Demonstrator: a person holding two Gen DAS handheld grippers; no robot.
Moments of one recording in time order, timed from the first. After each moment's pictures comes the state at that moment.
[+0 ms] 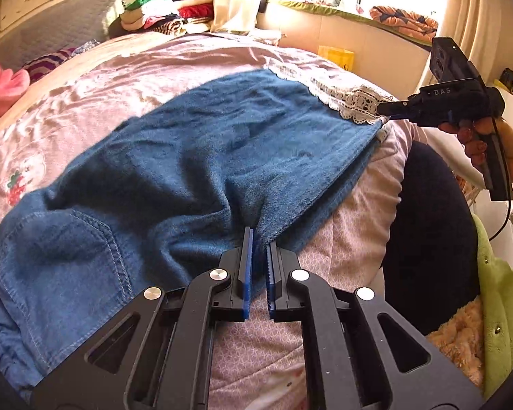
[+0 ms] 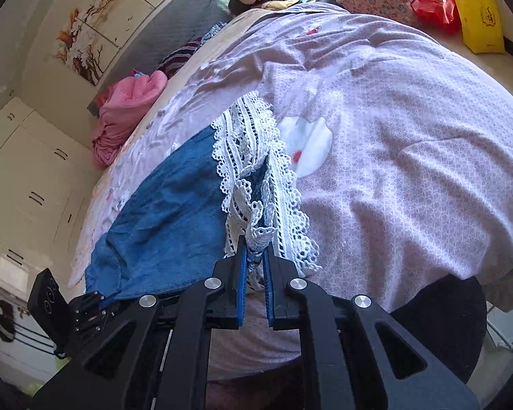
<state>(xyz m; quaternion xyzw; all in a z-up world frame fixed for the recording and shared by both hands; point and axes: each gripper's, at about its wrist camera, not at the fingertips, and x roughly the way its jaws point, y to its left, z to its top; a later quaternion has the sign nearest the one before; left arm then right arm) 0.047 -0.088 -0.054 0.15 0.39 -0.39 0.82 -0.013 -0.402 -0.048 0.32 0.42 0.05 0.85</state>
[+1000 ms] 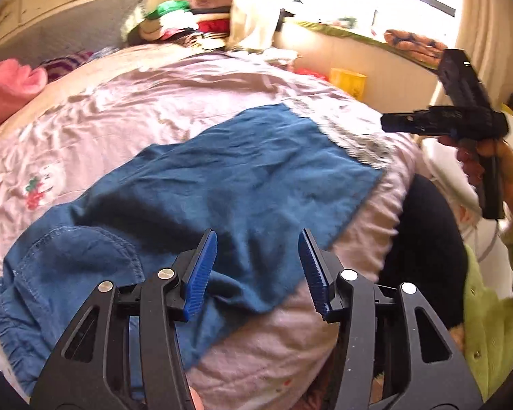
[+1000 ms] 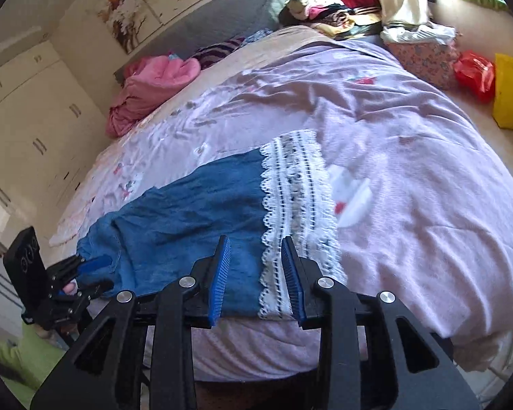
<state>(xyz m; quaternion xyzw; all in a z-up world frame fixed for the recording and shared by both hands) 0.057 -0.087 -0.026 0.11 0.37 -0.35 0.85 0.009 -0.370 -0.004 0.20 0.40 0.10 0.89</state>
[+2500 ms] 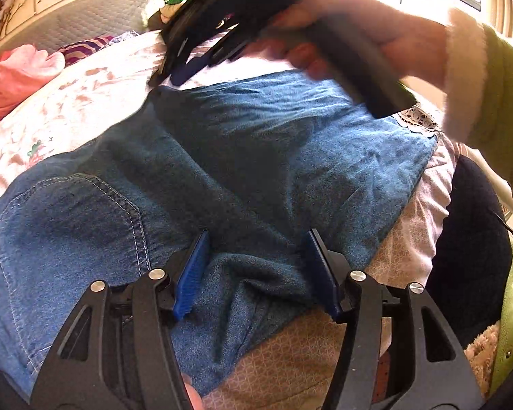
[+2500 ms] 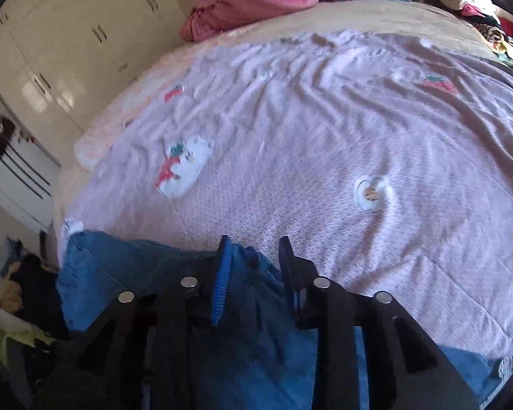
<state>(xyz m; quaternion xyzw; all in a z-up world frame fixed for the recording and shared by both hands) 0.068 -0.078 -0.074 0.13 0.39 -0.32 0.86 0.242 -0.190 -0.020 0.06 0.46 0.29 0.84</state>
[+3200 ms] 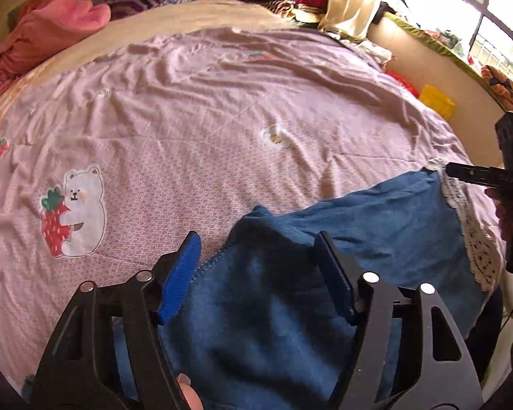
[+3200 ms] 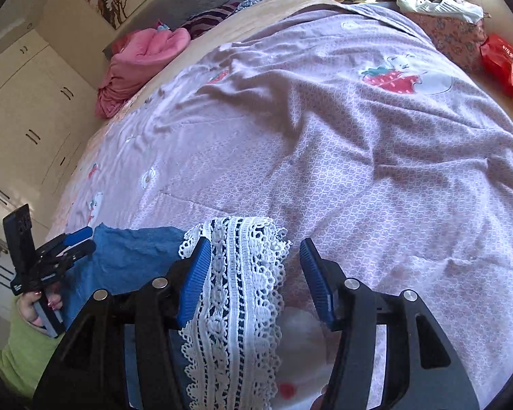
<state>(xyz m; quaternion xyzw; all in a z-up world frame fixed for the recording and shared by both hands) 0.234 -0.081 -0.045 0.06 0.47 -0.21 0.86 0.175 -0.422 -0.051 0.21 0.47 0.13 0.85</state>
